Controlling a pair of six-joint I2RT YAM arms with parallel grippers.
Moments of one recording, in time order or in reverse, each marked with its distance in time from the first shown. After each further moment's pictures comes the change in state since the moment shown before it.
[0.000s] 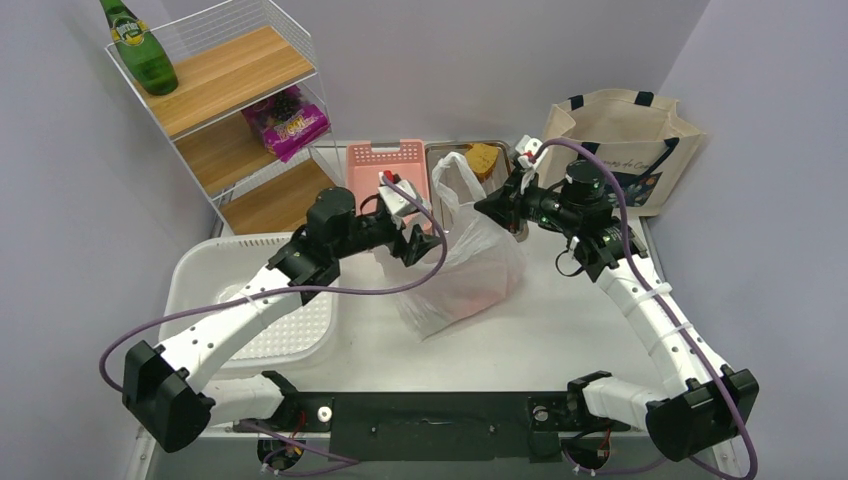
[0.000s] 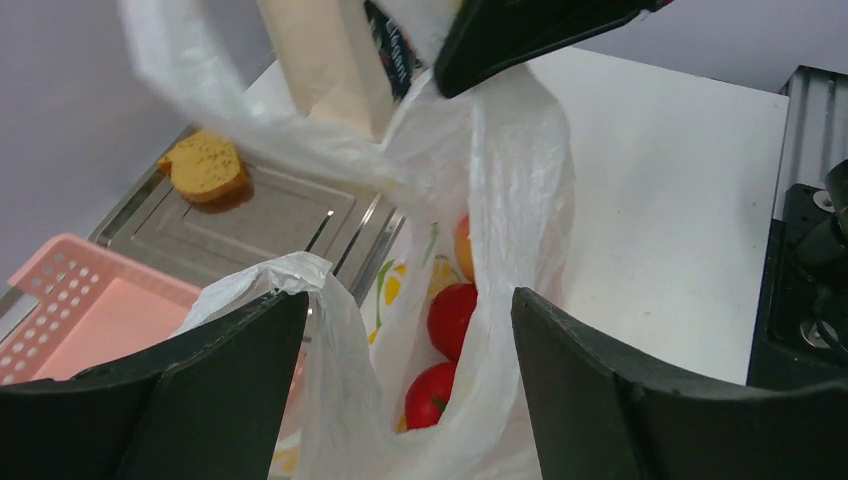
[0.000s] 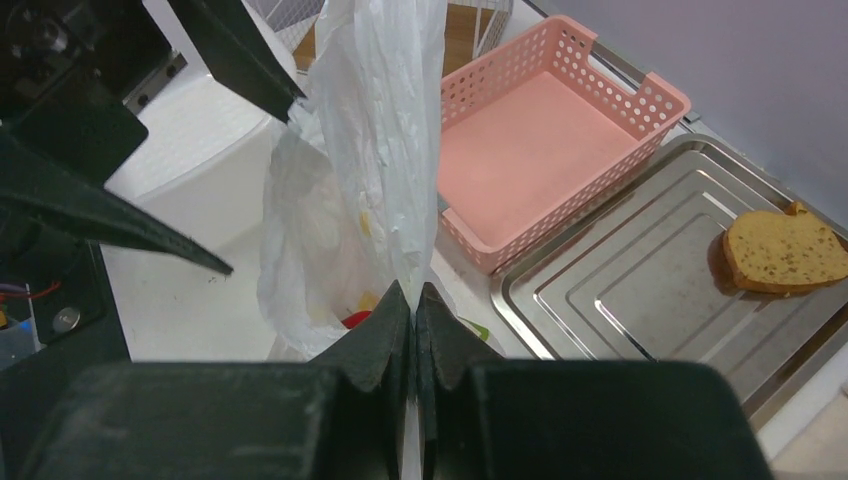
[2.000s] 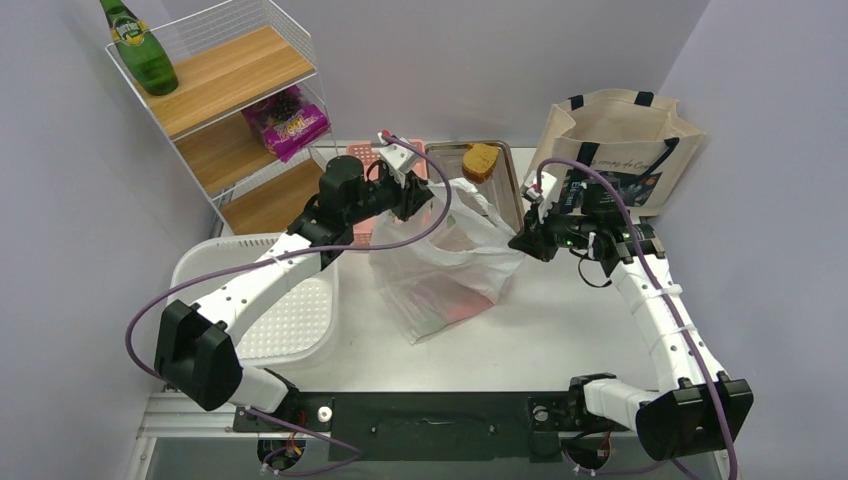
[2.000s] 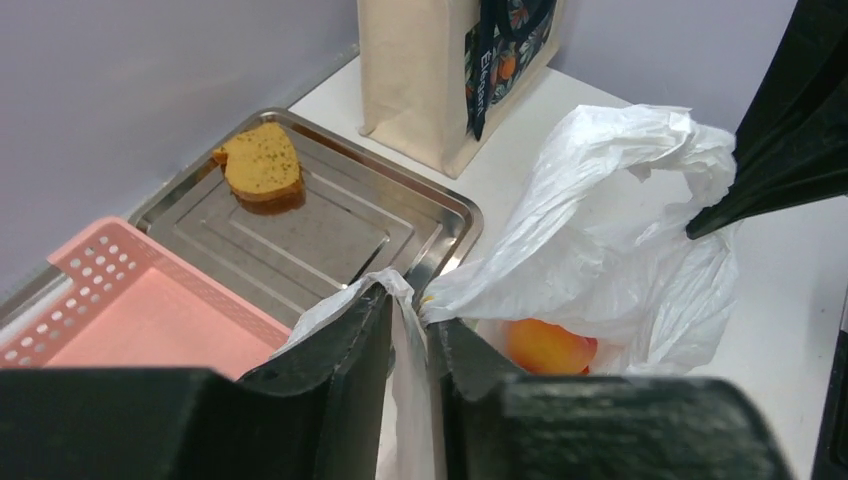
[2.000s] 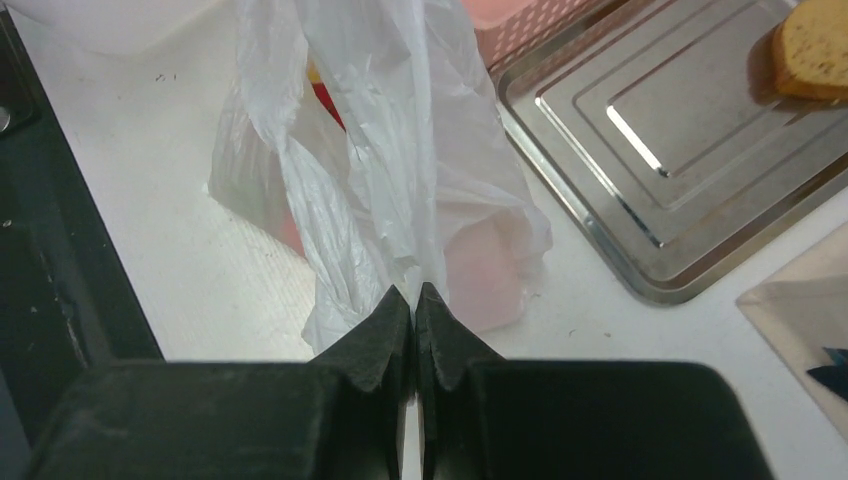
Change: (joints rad) left arm 0.077 0.243 0.137 0.175 -0.027 -0.118; right arm -0.194 -0.023 -0.030 -0.461 -0.093 -0.416
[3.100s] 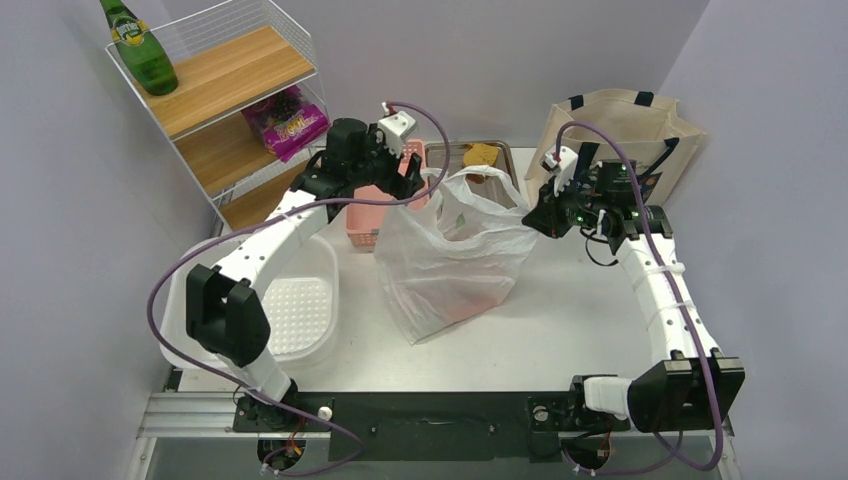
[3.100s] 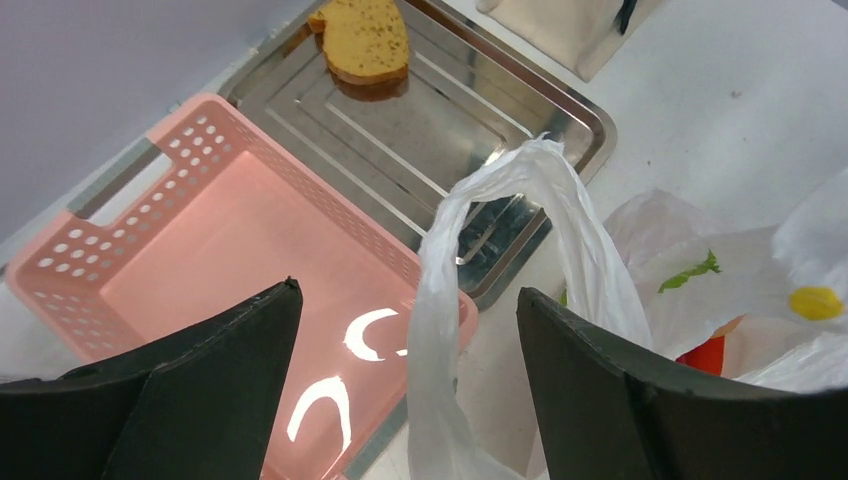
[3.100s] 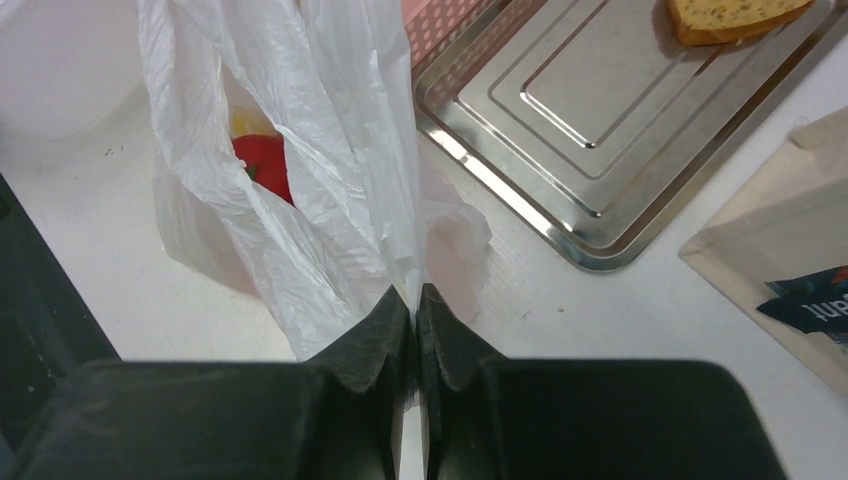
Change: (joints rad) left arm 0.123 0.205 0.325 -0.415 -0.062 0.134; right arm -0.105 0.104 0.091 0.008 0.035 0.121
